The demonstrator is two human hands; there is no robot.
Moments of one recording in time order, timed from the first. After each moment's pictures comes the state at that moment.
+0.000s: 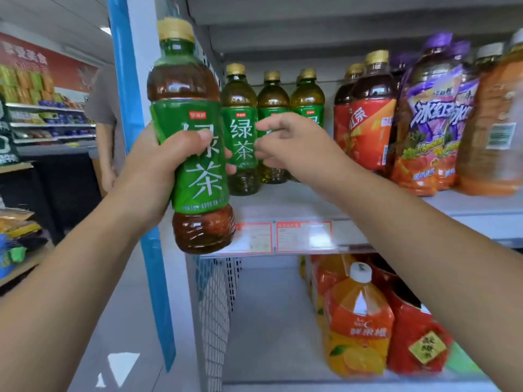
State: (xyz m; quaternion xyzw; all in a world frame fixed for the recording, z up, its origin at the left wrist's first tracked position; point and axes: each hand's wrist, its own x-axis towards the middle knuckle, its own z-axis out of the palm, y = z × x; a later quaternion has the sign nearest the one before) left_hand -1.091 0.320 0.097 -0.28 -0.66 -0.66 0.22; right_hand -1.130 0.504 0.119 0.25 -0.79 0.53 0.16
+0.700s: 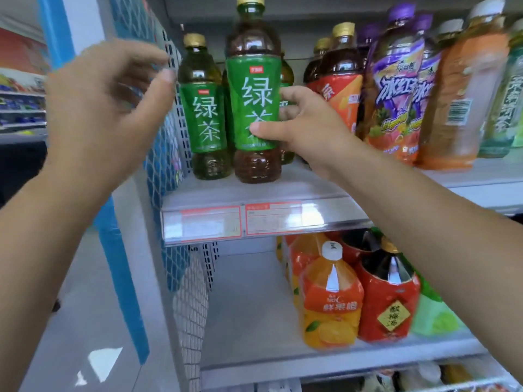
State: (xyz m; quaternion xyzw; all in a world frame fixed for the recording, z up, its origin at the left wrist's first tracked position) left_hand -1.109 0.321 0.116 -0.28 -0.73 -0.27 0.56; right_hand -1.153 0.546 0.108 0.23 -0.72 0.63 0.16
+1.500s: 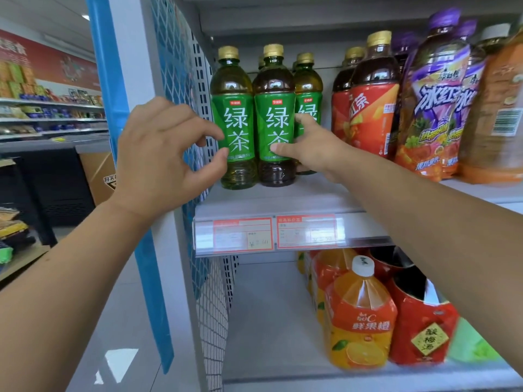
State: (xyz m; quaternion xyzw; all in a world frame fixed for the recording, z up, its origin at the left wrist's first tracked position) left_hand -1.135 0.302 0.097 -0.30 -0.73 0.00 0.61; right_hand -1.226 0.532 0.104 0.15 -0.84 0.50 0.13
